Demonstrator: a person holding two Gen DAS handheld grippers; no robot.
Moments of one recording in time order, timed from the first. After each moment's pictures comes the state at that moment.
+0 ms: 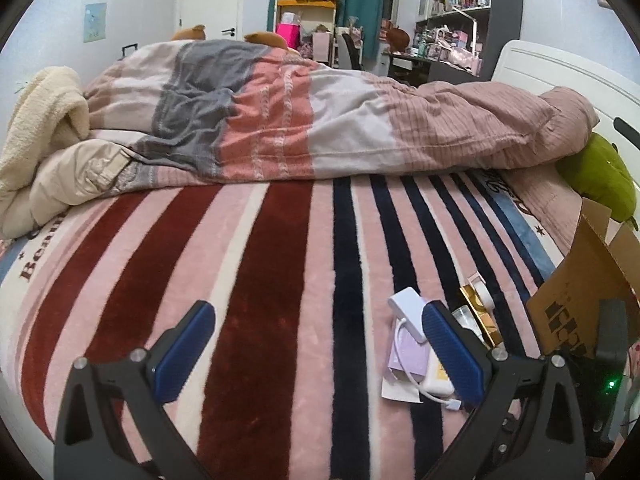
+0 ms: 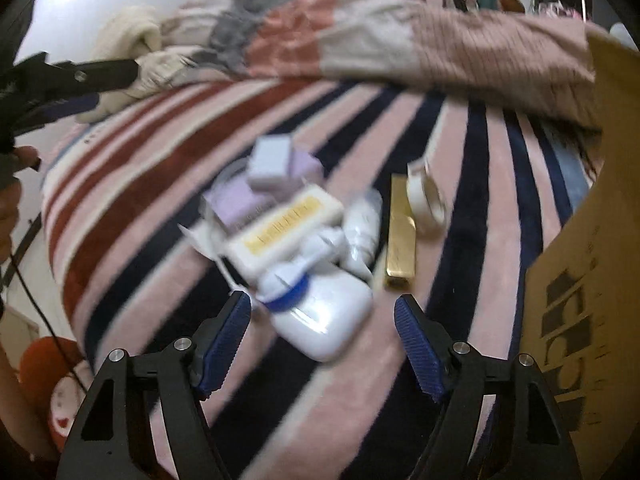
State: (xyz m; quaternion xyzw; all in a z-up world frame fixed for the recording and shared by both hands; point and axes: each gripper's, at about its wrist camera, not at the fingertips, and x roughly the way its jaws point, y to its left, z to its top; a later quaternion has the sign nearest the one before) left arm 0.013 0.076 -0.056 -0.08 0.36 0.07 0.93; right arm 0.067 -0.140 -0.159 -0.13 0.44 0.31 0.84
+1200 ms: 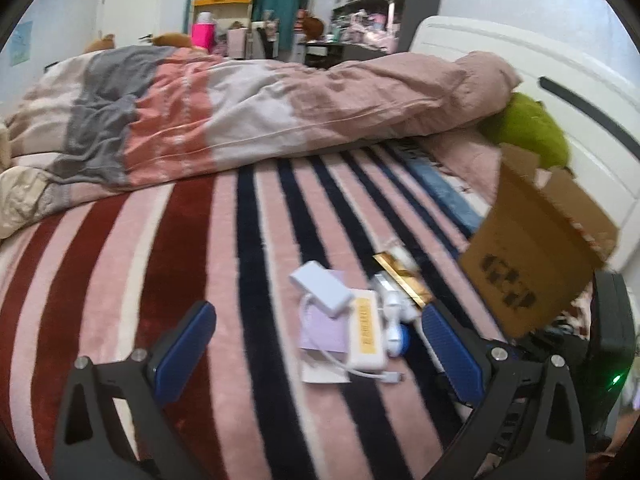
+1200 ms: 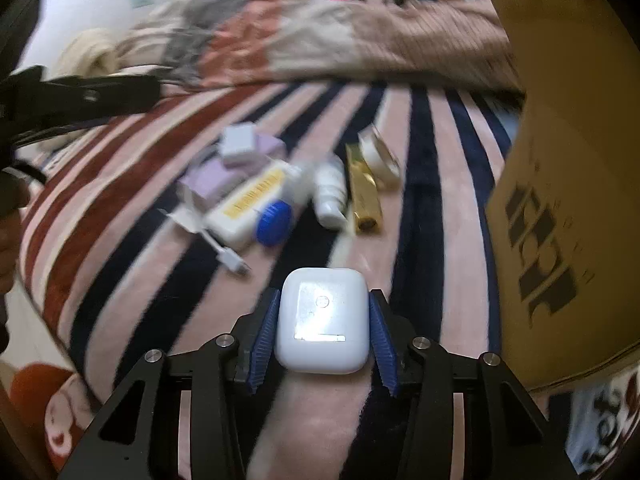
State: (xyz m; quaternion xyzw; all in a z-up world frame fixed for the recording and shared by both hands) left arm 0.010 0.031 -0.064 -0.05 0.36 -0.09 0.93; right arm 0.020 -0.154 -0.148 -0.11 0.39 0.24 0.88
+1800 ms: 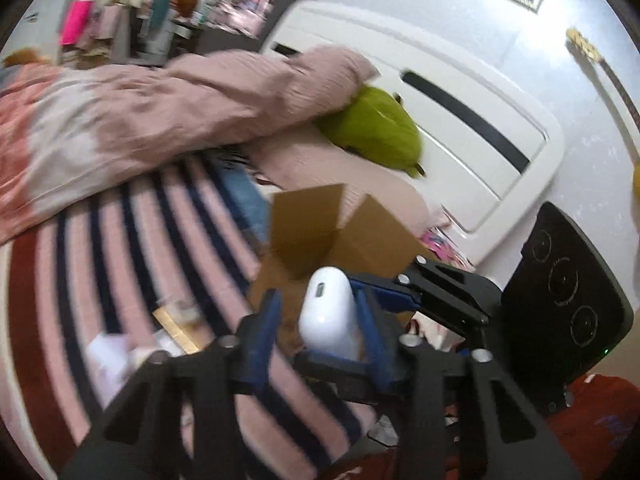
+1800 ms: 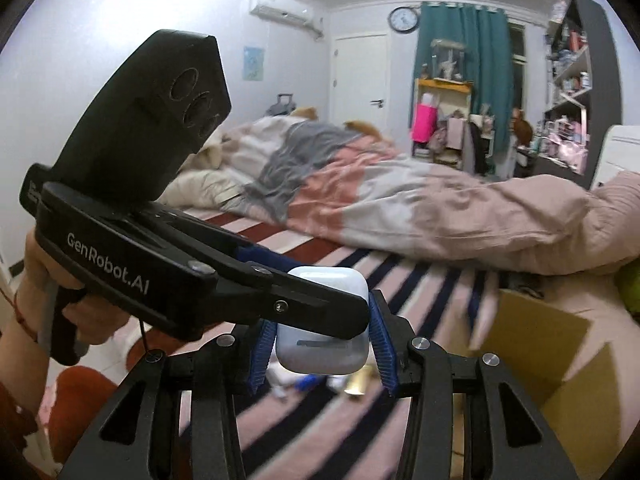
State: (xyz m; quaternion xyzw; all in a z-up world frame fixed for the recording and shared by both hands) left arm 0.062 -0.104 0.043 -0.10 0.40 -0.34 0.85; right arm 0.009 -0.213 0.004 -0.11 0.20 0.37 0.90
